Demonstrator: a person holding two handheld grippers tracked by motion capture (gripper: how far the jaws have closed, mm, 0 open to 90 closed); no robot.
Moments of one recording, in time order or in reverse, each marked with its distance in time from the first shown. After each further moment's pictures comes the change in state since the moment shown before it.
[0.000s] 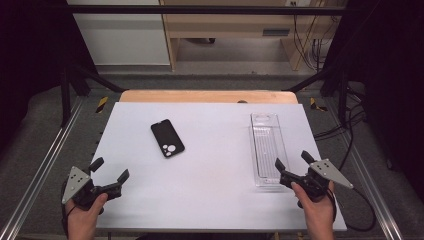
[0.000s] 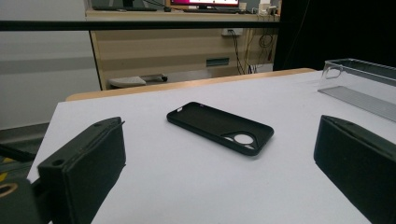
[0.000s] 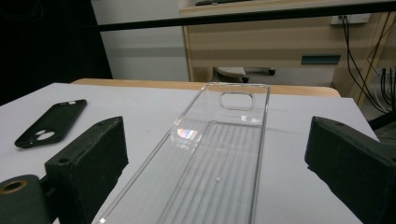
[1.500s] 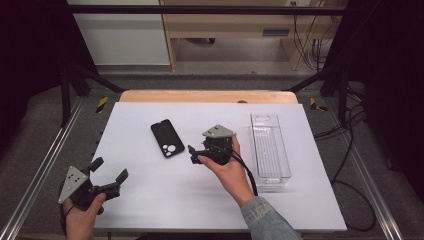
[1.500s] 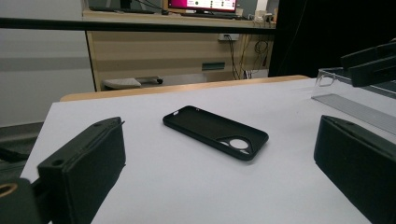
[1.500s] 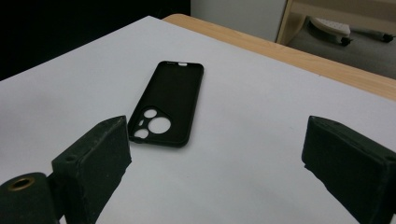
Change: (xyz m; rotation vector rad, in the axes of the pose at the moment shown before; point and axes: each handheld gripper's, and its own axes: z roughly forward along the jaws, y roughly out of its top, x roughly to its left) left arm 0.003 0.001 -0.002 -0.017 -0.018 -0.033; right arm 0.184 0.032 0.157 0.317 0.277 -0.193
